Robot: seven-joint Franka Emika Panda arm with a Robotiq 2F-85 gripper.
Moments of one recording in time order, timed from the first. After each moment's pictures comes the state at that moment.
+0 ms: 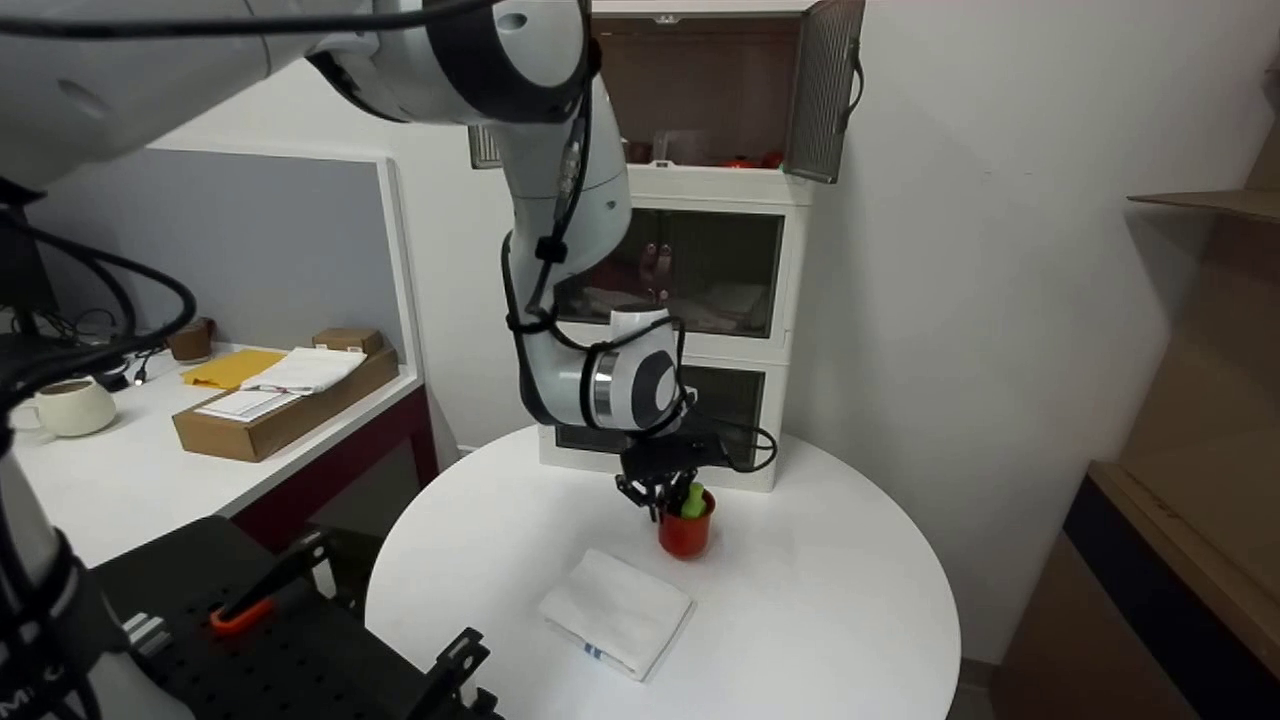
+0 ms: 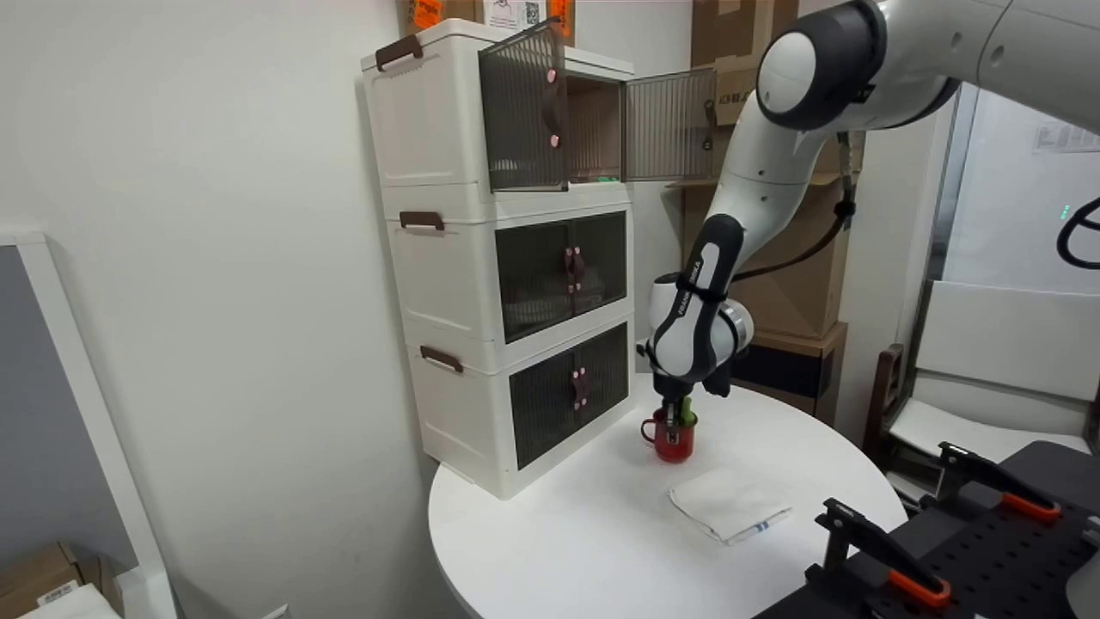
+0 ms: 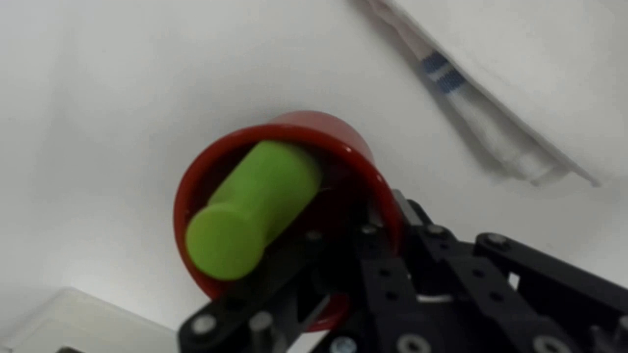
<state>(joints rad) -0.09 1.03 -0.02 -1.78 -0.36 2.91 -0.53</state>
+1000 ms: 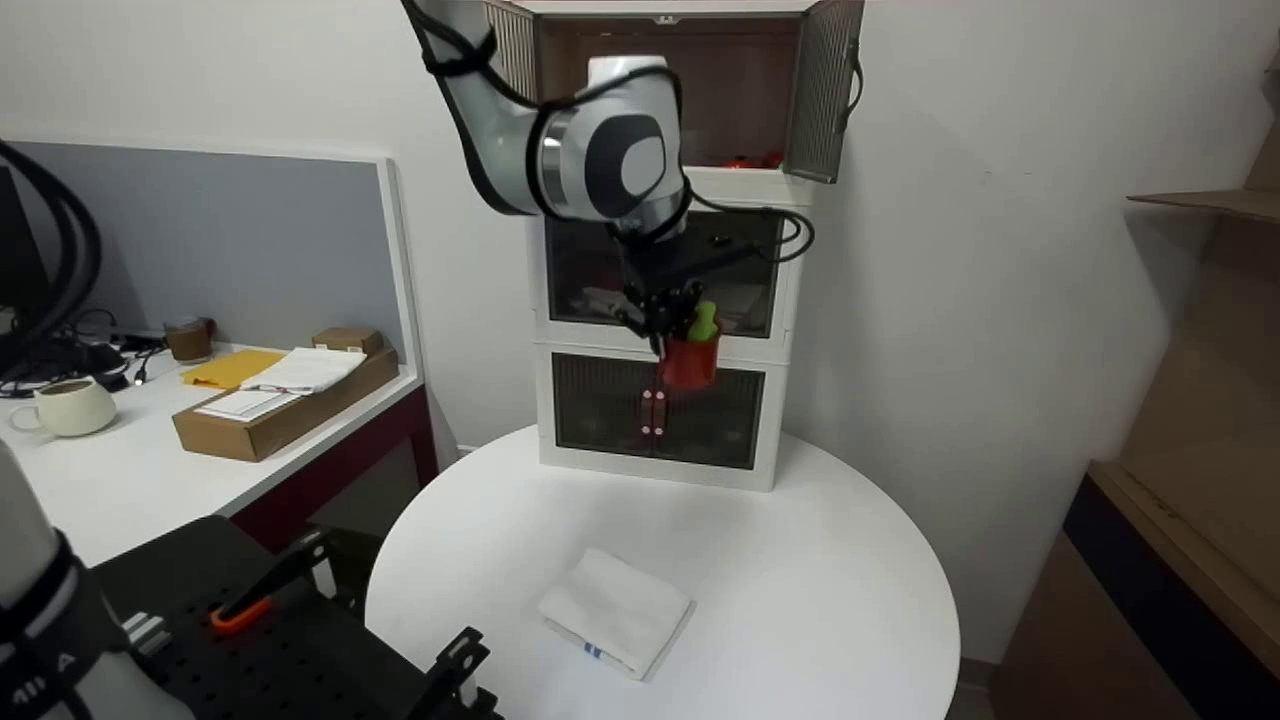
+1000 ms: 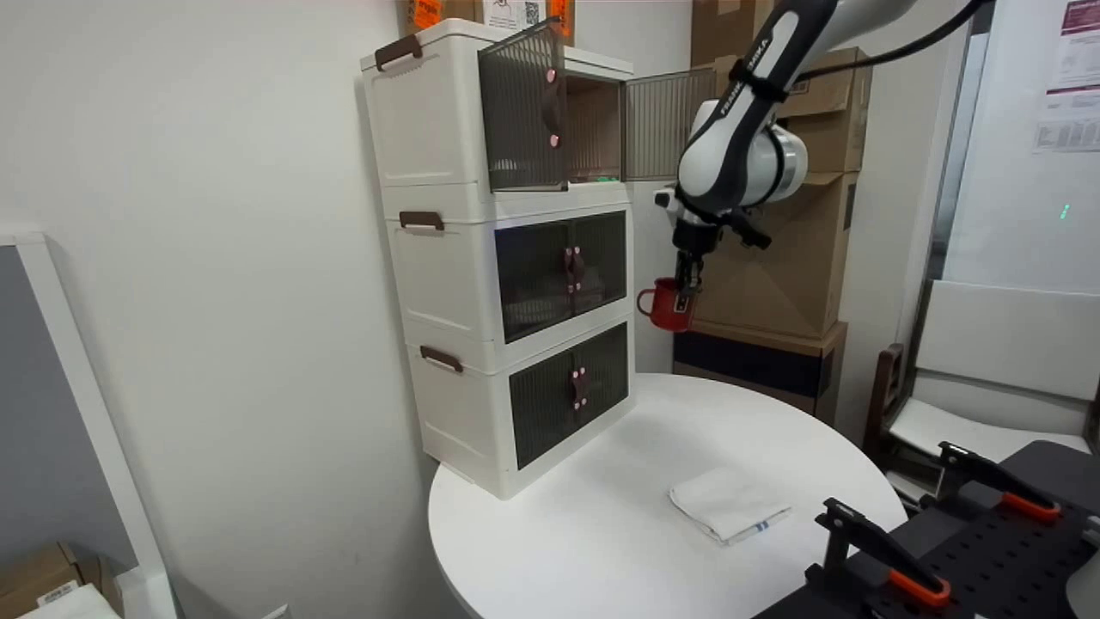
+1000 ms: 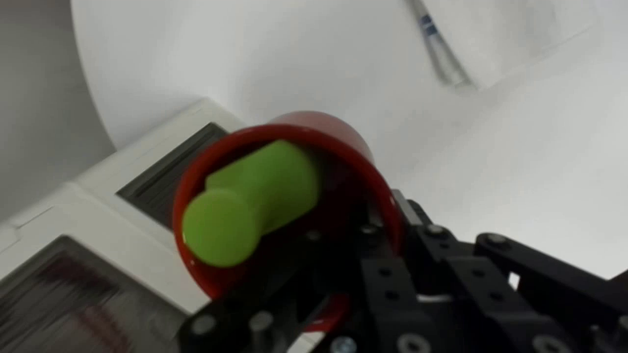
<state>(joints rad) -0.34 0.30 0.23 -2.26 -0.18 2.85 -0.97</state>
